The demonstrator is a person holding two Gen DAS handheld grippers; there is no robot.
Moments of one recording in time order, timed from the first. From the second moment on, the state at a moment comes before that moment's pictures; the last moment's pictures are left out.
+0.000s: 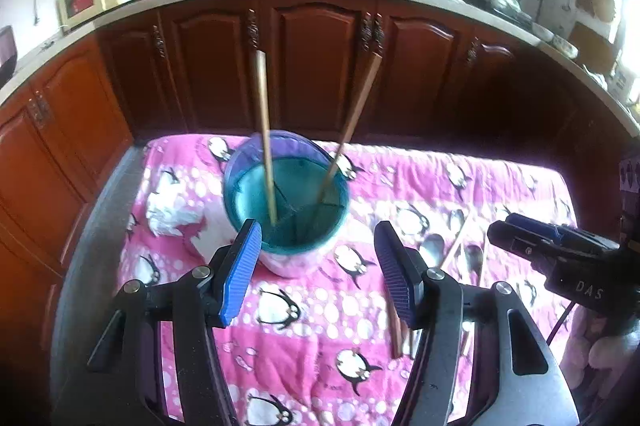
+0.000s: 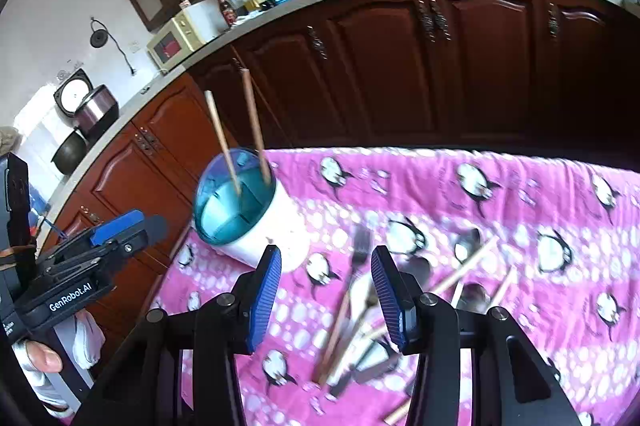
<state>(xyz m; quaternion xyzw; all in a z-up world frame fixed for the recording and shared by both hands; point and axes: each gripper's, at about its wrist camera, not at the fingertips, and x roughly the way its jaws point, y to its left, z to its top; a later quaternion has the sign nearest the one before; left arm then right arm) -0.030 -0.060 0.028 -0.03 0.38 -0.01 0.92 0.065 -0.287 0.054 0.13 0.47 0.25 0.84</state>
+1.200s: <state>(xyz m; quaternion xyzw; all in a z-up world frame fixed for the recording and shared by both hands) 0.039 -0.170 -0.133 -0.01 0.56 -0.12 0.82 0.056 -0.368 -0.052 0.22 0.55 0.20 0.78</state>
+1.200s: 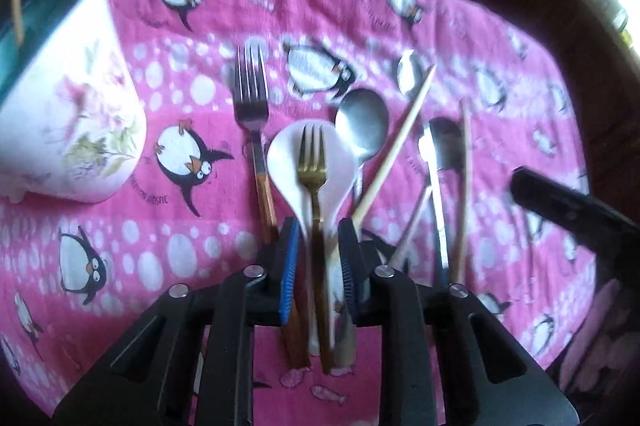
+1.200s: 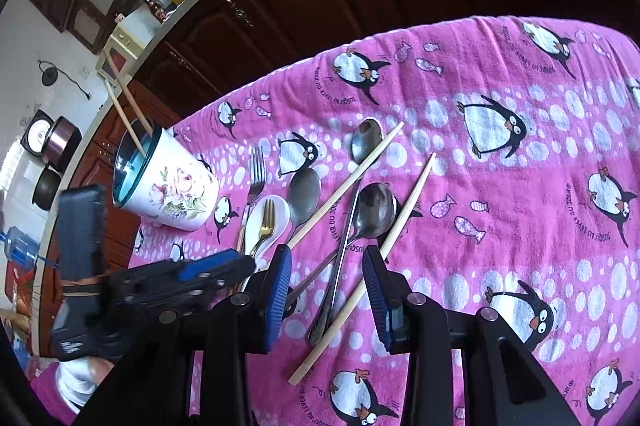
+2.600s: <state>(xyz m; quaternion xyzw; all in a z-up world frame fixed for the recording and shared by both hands) -0.042 -0.091 -0.107 0.05 0.53 -0.11 0.84 0.049 -0.307 -0.061 0.19 0.58 0.26 0.75</state>
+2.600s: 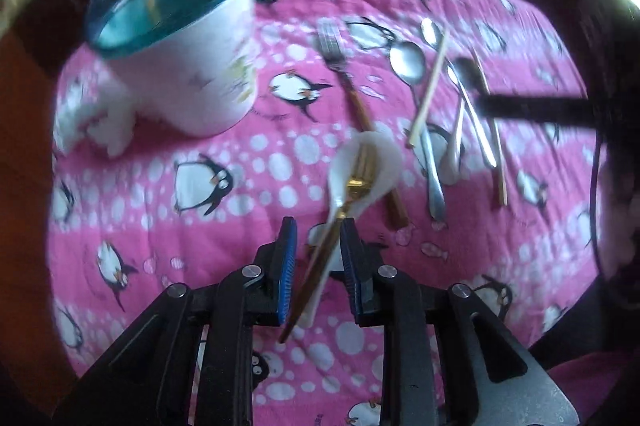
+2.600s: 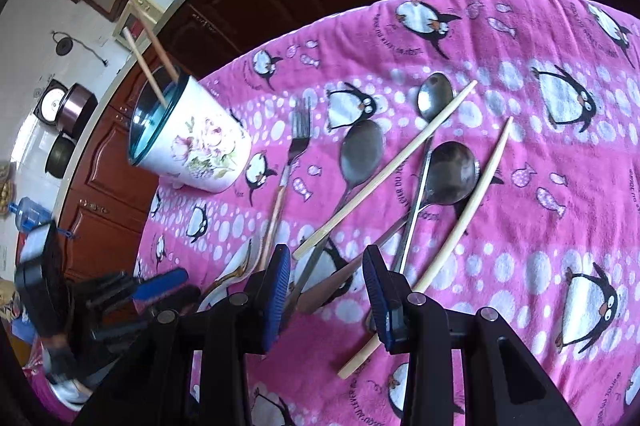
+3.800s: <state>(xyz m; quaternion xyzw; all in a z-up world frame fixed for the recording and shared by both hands) -0.030 -0.094 -0.131 0.04 0.58 -0.17 0.79 0.040 -0.260 -0.070 0.18 0.60 0.30 0.72</state>
